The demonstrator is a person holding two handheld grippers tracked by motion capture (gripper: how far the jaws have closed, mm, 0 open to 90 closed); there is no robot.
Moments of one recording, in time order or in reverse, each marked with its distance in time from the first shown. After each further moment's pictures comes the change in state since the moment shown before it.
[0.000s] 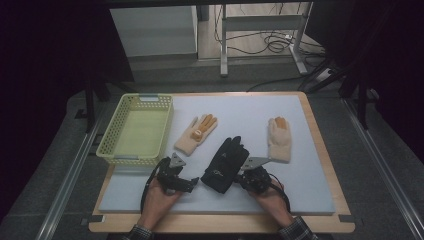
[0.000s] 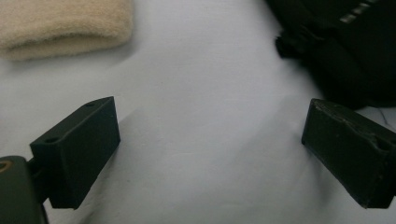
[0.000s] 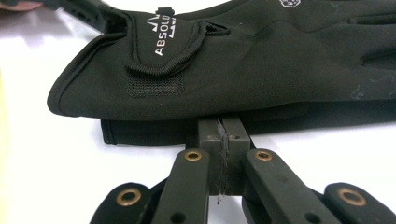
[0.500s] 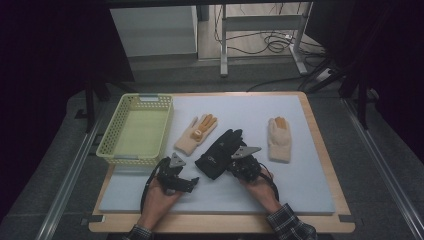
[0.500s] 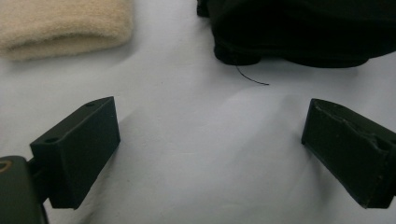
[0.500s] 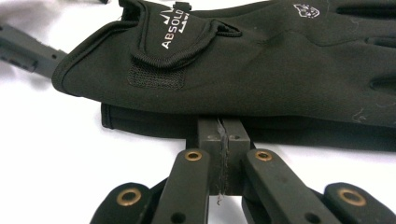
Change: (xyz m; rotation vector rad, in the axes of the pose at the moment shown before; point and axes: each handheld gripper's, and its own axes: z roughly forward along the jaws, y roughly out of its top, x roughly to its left) left arm 0.000 0.000 0.000 0.000 0.000 -0.001; right arm -0.013 0.026 0.029 -0.010 -0.052 0.003
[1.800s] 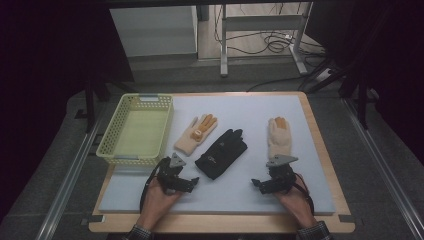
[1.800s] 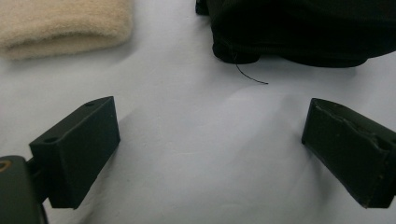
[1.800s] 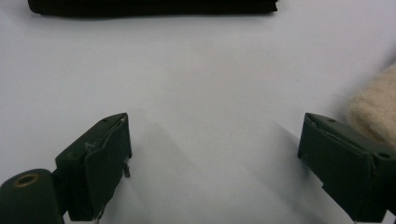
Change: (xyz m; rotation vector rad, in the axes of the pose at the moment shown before) left arm 0.000 0.000 0.000 0.005 -0.001 -0.001; right arm -0.036 -0.061 -0.071 0.043 -0.139 0.037
